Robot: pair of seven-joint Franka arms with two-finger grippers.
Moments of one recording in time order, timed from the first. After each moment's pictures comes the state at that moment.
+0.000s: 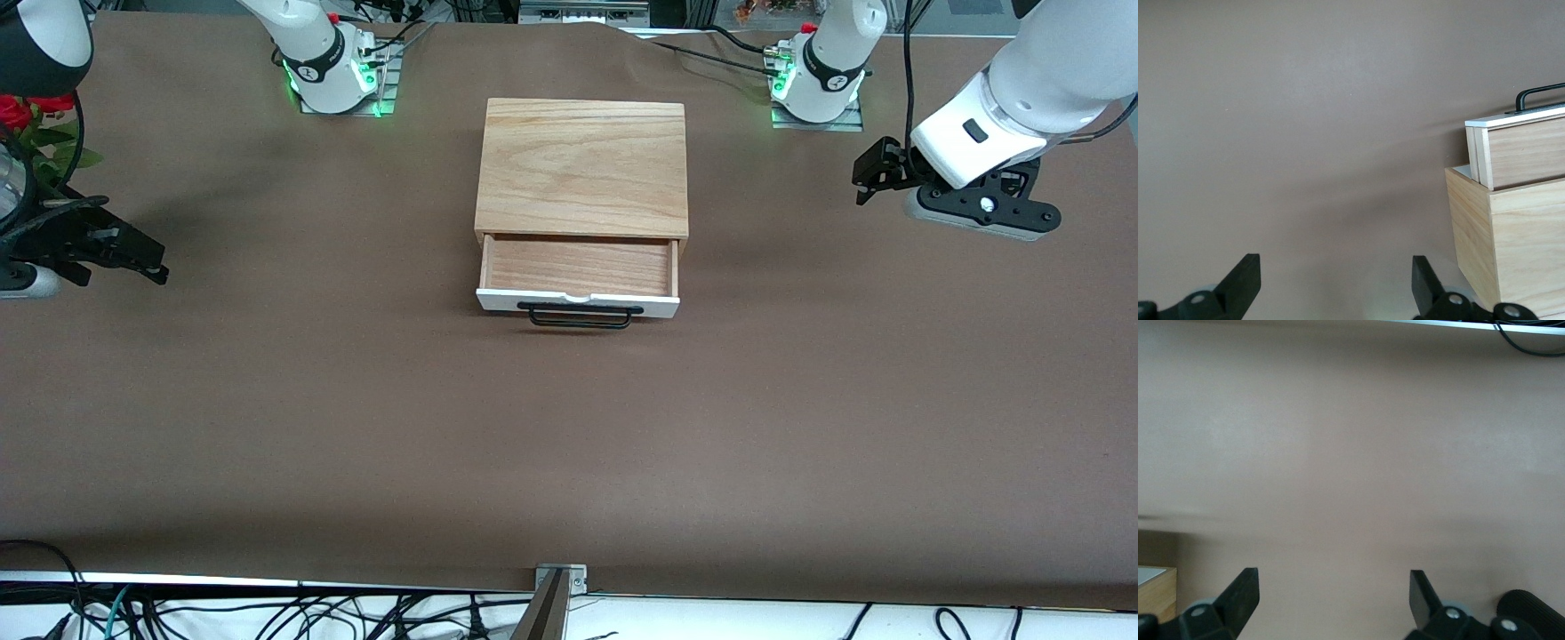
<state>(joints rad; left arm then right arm) -0.06 0.03 -0.17 -1.56 0.00 1.50 -0.03 0.02 0.11 -0.01 -1.58 -0.01 1.78 -0.03</state>
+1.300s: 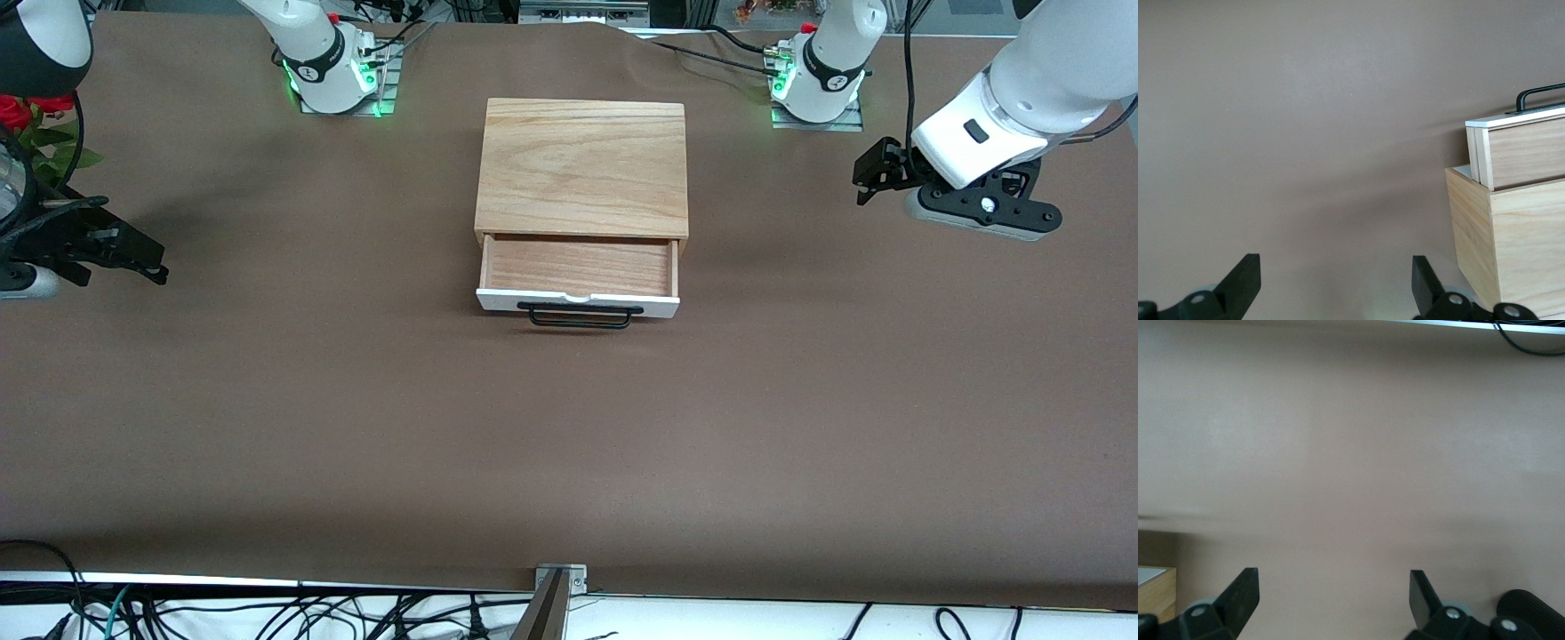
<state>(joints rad) -0.06 0.03 -0.17 -1.56 0.00 1.50 -0.03 0.02 0.11 -0.01 -1.58 -0.01 1.78 -0.03</state>
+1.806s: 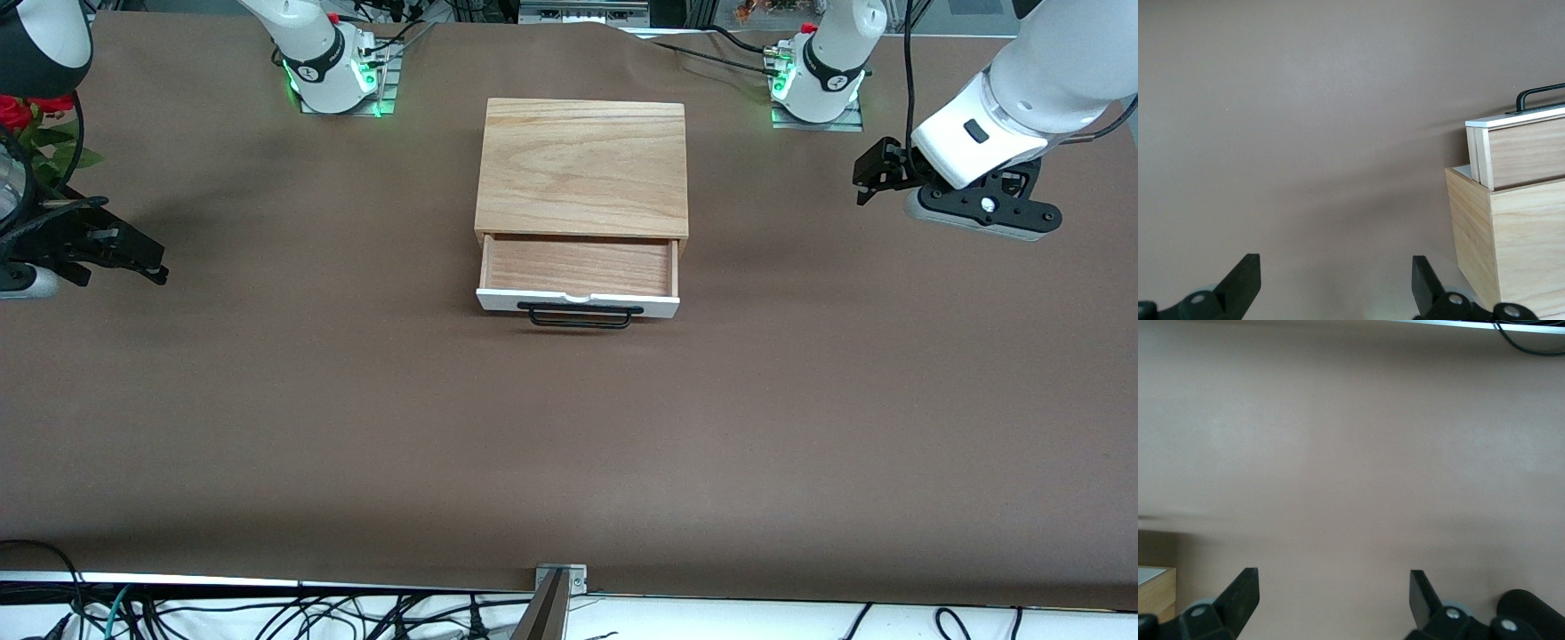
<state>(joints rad) -0.06 0.03 -0.17 -1.56 0.00 1.50 -0.03 0.02 0.11 -0.01 -1.58 -0.01 1.78 -0.03</state>
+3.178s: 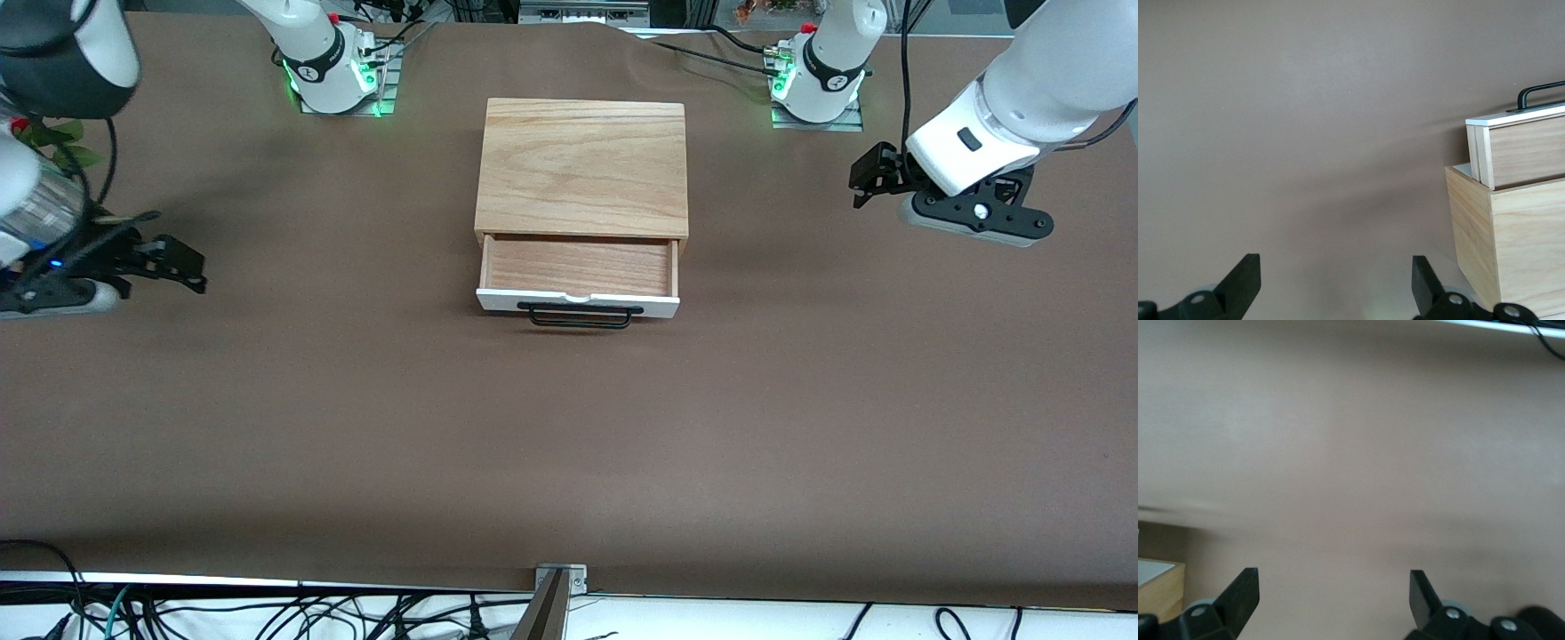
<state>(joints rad) -0.07 0.05 -0.17 -1.56 0.00 1.50 -0.03 0.10 0.17 0.00 -1.58 -0.01 1.82 -0.02</state>
